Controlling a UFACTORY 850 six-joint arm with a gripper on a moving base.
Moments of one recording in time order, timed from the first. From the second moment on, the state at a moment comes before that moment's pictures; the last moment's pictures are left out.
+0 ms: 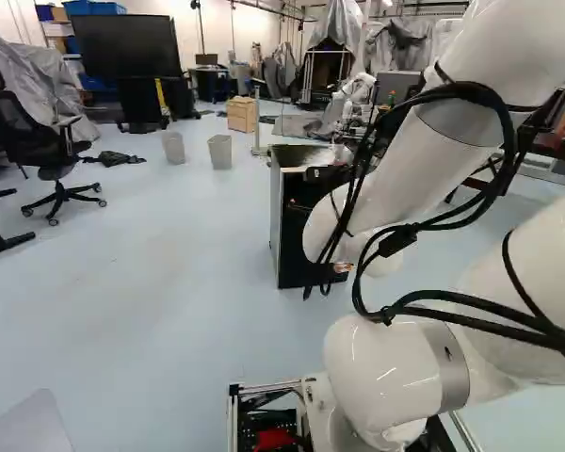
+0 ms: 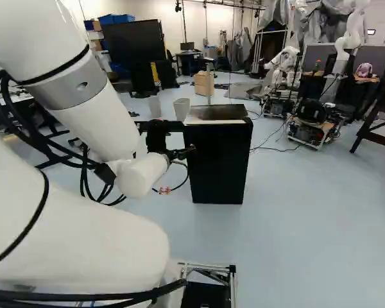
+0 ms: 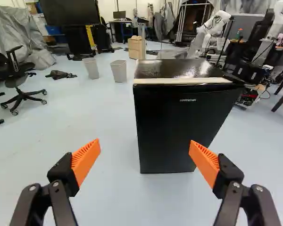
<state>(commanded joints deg) 0.0 16.0 -5.0 0.0 50.0 0.0</state>
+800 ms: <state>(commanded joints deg) 0.0 16.0 -5.0 0.0 50.0 0.0</state>
